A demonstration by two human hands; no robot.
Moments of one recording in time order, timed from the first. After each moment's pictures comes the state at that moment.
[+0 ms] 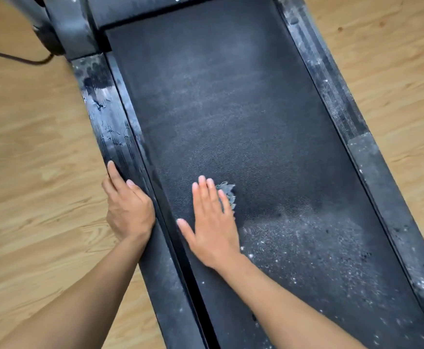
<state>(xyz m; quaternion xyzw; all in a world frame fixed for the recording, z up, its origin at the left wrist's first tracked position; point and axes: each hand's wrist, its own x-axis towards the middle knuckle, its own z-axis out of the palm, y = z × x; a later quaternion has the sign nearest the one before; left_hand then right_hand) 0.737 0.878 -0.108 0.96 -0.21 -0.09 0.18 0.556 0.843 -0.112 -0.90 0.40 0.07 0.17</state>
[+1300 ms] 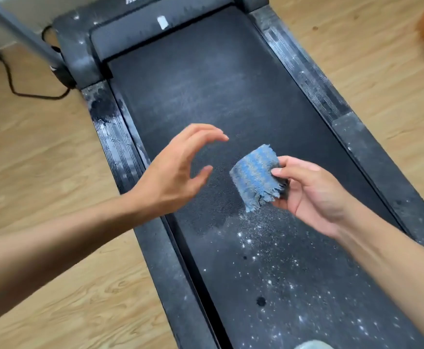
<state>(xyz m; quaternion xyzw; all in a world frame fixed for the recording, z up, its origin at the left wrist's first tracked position) 0.677 0.819 0.053 0.59 -0.72 -0.24 0.28 0.417 0.755 0.045 -0.31 0.44 -0.20 0.82</state>
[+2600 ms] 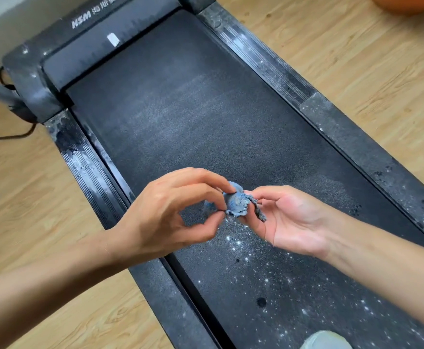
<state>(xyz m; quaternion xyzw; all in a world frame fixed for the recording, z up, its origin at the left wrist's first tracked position) 0.630 0.827 0.079 0.44 -0.81 -0.28 0.27 0.403 0.780 0.035 0.05 0.36 -0.15 0.92</state>
